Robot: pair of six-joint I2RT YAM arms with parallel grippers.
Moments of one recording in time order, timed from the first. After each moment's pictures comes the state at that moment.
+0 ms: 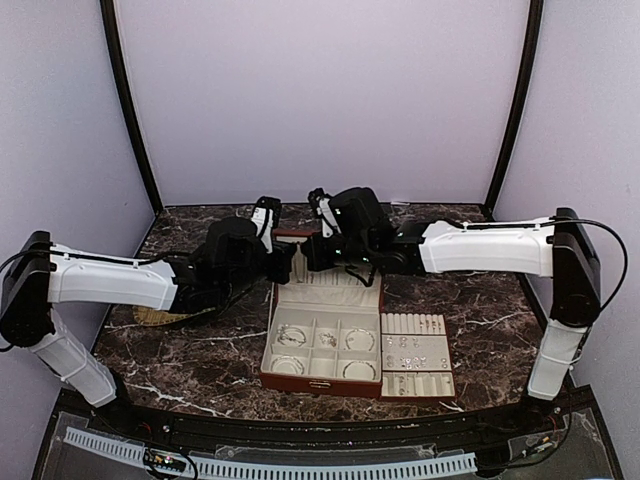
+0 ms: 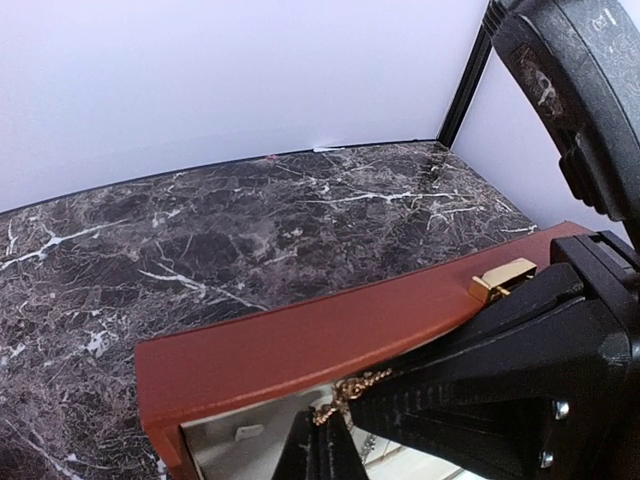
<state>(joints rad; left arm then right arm) -0.90 1.53 0.90 0.28 -0.32 -0.33 0.97 1.83 1.40 -0.09 0.12 0.43</state>
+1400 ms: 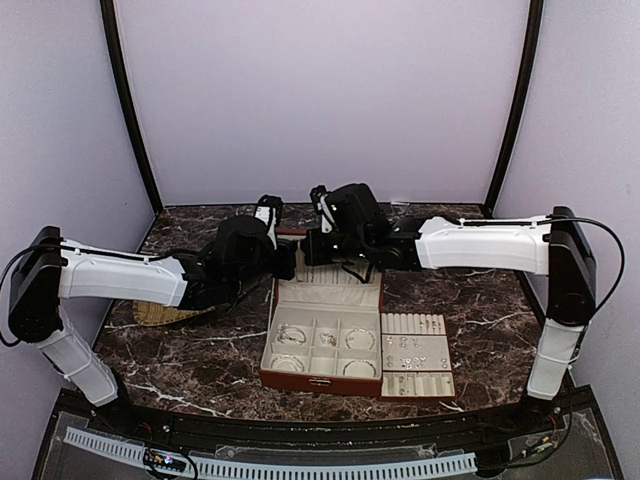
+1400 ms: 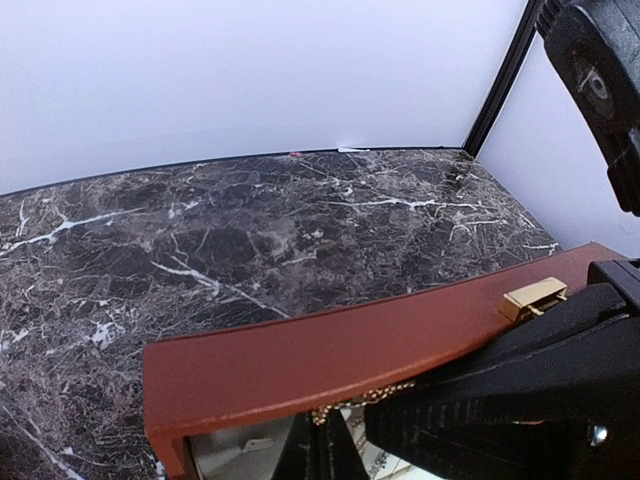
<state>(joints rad) -0.90 1.58 0.95 0.27 -0.38 -0.39 0.97 1.85 1.45 -0.13 0.13 0.51</state>
